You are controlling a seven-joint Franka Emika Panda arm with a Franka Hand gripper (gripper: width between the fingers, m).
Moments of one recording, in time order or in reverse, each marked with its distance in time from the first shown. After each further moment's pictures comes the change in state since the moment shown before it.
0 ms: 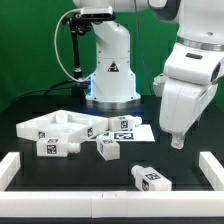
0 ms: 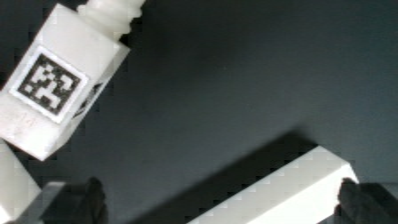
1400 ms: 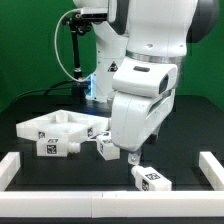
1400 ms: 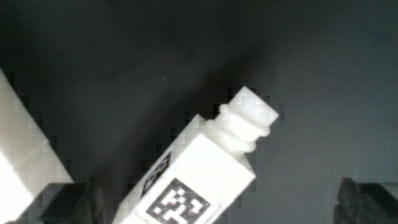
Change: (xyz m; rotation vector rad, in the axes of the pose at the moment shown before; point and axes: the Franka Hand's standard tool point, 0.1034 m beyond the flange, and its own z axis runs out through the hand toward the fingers) arm -0.049 0.055 0.027 -0.039 0.074 0.096
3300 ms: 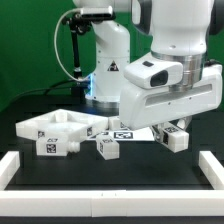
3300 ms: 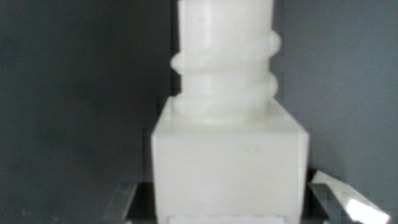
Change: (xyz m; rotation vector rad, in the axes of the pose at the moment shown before) arm 0.006 -0.084 0.002 0.094 -0.021 0.480
